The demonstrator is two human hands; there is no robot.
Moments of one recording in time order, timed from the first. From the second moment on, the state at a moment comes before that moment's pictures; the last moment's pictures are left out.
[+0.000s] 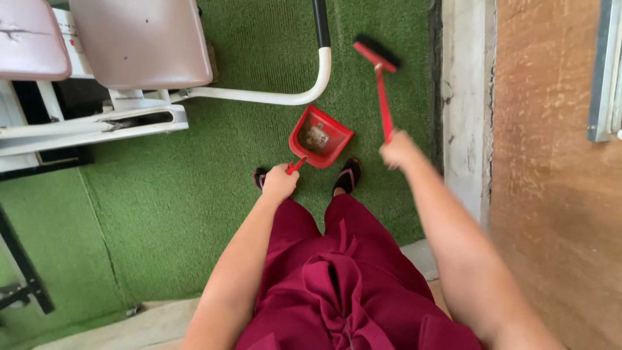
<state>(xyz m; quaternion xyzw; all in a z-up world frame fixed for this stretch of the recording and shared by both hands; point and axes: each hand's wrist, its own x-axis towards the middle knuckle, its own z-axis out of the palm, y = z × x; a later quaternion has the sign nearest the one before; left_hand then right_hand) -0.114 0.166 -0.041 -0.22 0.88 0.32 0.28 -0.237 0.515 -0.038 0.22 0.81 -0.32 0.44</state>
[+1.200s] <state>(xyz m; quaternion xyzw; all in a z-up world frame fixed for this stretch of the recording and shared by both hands) -0.117 0.170 -0.021 -0.22 0.87 0.30 0.33 -0.012 0.474 -0.017 0.11 0.79 -0.37 0.47</state>
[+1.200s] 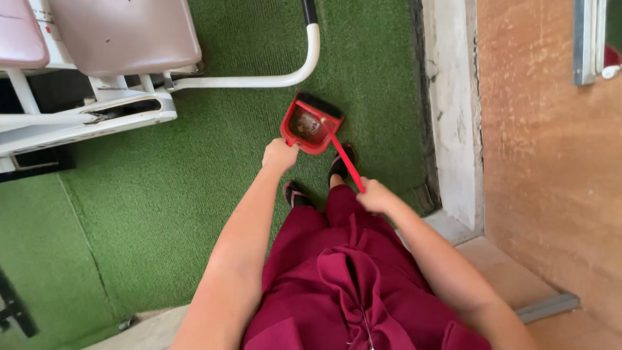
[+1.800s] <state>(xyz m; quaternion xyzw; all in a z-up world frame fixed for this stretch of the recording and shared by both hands) -0.003 0.054 -0.018 -0.14 0.90 0.26 0.32 0.040 0.590 -0.030 0.42 0.61 -0.58 0.33</state>
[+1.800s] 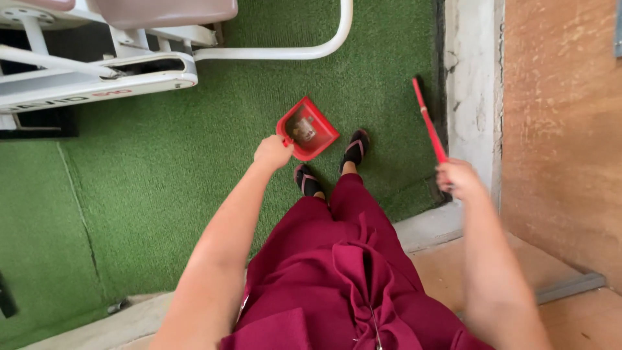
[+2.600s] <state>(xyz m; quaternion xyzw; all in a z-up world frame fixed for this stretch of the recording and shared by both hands) -0.006 0.037 -0.011 -0.17 0.87 0.35 0.29 0.004 0.477 0.116 0.29 0.66 -0.47 0.51</state>
